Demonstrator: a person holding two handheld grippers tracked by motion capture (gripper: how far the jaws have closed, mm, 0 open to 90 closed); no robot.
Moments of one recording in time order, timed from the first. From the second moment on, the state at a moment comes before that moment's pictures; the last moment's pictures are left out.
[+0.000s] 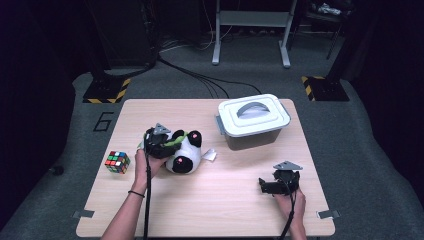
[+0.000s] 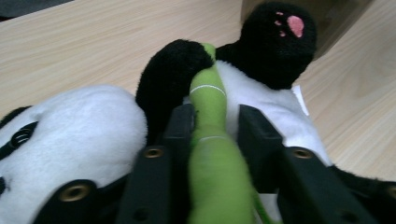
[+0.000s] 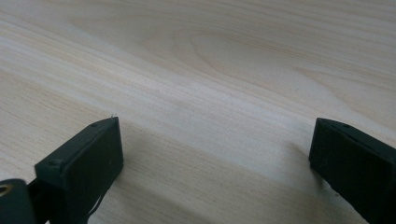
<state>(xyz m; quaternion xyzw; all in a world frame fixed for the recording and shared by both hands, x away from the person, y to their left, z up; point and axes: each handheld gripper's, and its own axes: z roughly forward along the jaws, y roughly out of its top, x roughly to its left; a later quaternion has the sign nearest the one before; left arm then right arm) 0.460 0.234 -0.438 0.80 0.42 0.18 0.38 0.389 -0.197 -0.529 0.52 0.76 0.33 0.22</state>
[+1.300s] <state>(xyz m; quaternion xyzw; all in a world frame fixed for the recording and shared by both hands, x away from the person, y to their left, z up) 0.377 0.263 -0.427 0.84 0.35 0.13 0.40 0.390 -0.197 -0.529 0.51 0.76 0.33 0.22</state>
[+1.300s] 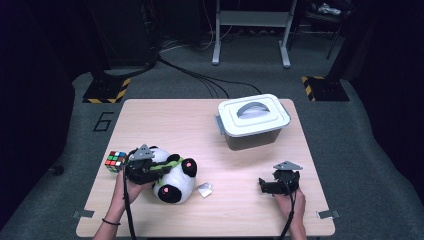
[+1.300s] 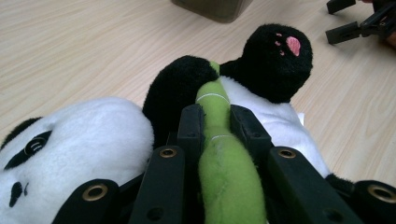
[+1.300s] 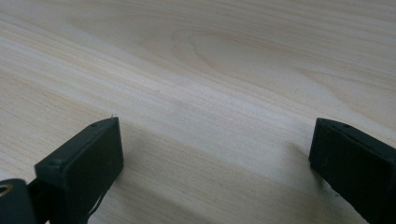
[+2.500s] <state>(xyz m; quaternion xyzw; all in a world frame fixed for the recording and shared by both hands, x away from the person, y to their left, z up) 0.347 0.289 -0.417 0.81 0.39 0.15 0.41 0.389 -0.197 -0.528 0.51 0.77 0.32 0.22</state>
